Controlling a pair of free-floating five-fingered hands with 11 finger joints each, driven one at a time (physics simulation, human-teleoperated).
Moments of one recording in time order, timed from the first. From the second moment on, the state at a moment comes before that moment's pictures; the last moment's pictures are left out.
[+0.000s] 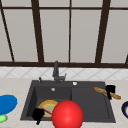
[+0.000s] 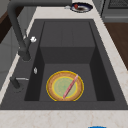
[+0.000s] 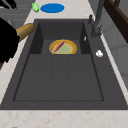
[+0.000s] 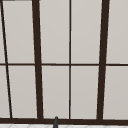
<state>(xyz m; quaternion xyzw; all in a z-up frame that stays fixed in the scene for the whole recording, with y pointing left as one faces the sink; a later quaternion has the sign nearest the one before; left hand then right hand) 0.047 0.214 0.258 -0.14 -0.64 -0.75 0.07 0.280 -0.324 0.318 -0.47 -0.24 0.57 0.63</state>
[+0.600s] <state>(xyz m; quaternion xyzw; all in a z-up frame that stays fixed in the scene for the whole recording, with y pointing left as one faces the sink) 0.047 0.214 0.258 -0.14 -0.64 -0.75 0.07 0.236 -0.399 0.318 -0.46 -0.24 0.56 0.64</state>
